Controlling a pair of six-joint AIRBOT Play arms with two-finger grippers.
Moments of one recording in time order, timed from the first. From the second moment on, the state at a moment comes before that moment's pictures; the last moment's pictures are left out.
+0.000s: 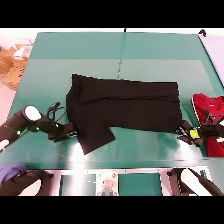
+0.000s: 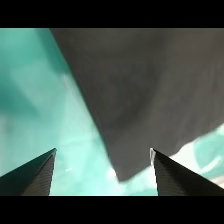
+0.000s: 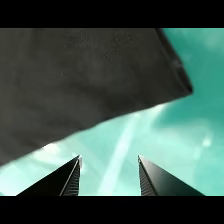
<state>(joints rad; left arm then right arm) -0.12 -1.06 0.54 1.01 -1.10 -1.63 -0.58 -0.97 0.49 -1.16 1.18 1.62</state>
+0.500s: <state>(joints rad) -0.12 -1.06 0.33 0.58 -0.79 -1.43 -0.58 -0.96 0.33 -0.83 0.84 1.62</state>
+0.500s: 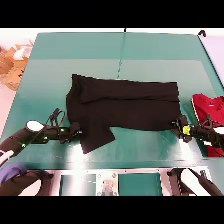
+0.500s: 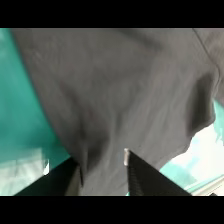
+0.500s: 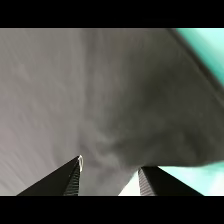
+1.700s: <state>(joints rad) -0.12 -0.80 0.82 0.93 -1.19 -1.52 -0.58 -0.95 0.74 -1.07 1.26 1.58</state>
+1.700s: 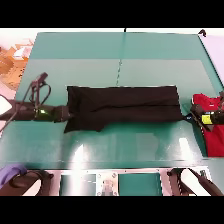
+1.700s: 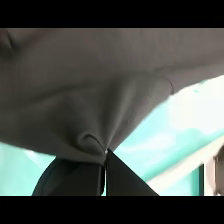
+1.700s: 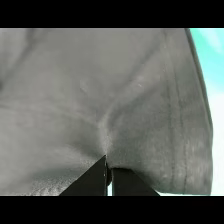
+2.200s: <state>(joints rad) -0.12 -1.20 1.12 0.91 -1.00 -1.42 -0.44 -1.26 1.03 -0.91 1.09 1.53</state>
